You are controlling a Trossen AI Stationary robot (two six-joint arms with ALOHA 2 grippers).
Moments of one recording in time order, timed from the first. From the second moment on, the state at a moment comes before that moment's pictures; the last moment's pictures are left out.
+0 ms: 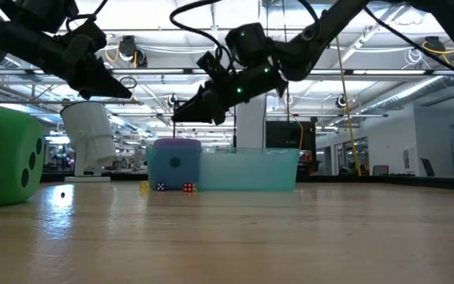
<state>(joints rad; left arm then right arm) 0.32 0.64 0.34 -0.04 -0.02 -0.01 -0.27 2.00 1.26 0.43 -0.14 -0.54</state>
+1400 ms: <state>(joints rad) 0.39 1.28 0.40 0.23 0.00 -0.35 -0.33 1.99 1.26 0.03 0.15 0.04</state>
